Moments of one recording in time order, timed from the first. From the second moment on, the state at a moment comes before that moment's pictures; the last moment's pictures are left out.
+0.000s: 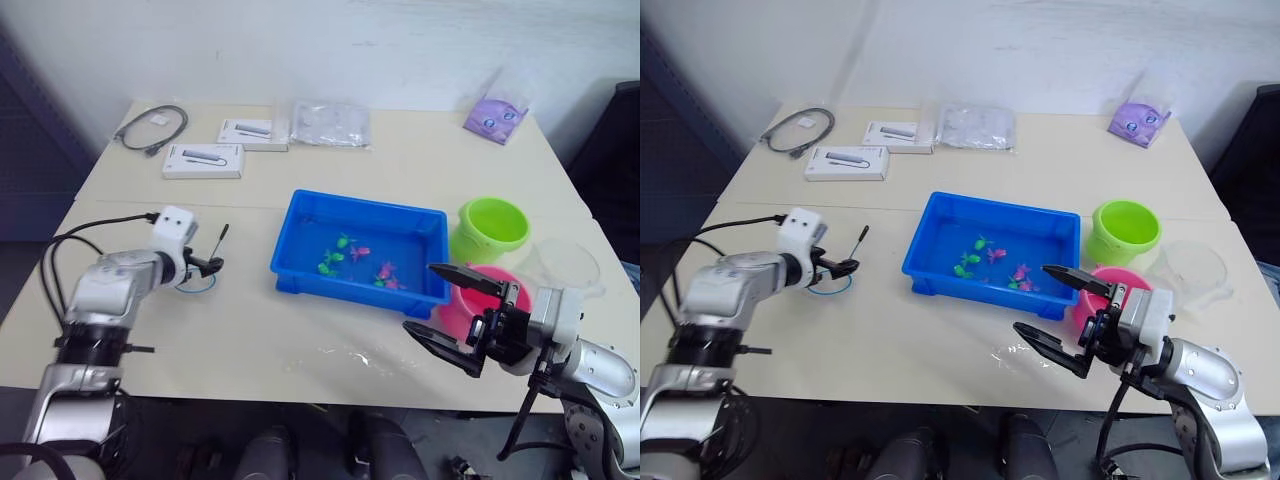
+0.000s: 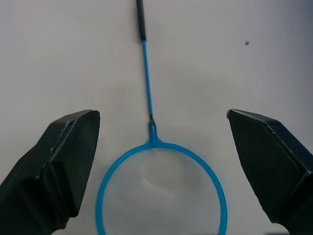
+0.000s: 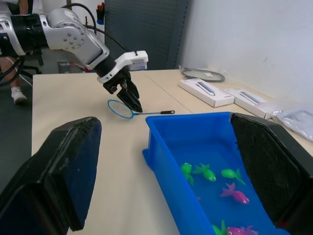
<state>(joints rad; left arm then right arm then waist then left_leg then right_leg) -0.64 0.66 -0.05 0.27 -0.21 0.92 -0.39 0.15 -0.58 -0.20 -0.51 0.63 0.02 0.98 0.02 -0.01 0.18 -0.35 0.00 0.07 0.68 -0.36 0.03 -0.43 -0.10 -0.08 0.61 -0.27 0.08</state>
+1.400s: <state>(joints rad) -0.68 0.89 -0.20 0.03 -0.30 0.29 -1.50 -0.32 -0.85 -0.05 -0.57 0.97 0.77 0.66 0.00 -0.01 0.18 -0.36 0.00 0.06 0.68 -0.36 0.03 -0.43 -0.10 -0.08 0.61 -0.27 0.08</state>
